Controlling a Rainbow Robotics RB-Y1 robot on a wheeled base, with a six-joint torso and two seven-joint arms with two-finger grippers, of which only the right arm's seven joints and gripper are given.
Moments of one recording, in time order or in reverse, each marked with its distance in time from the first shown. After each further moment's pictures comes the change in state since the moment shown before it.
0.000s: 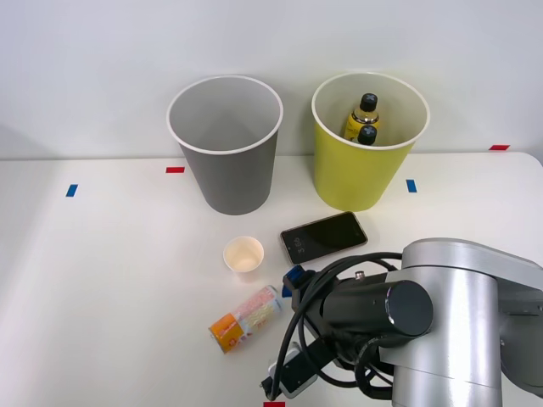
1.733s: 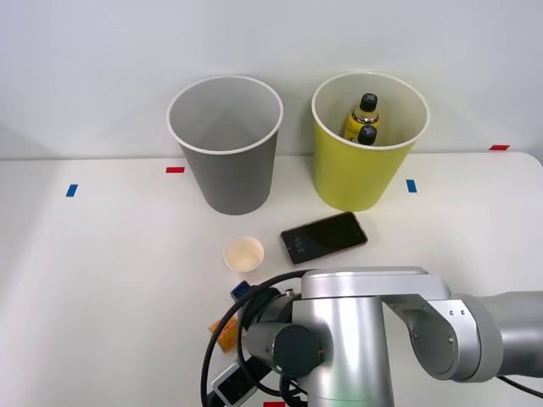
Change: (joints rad) arm -0.245 0.161 0.305 0.234 0.047 -0.110 -0.179
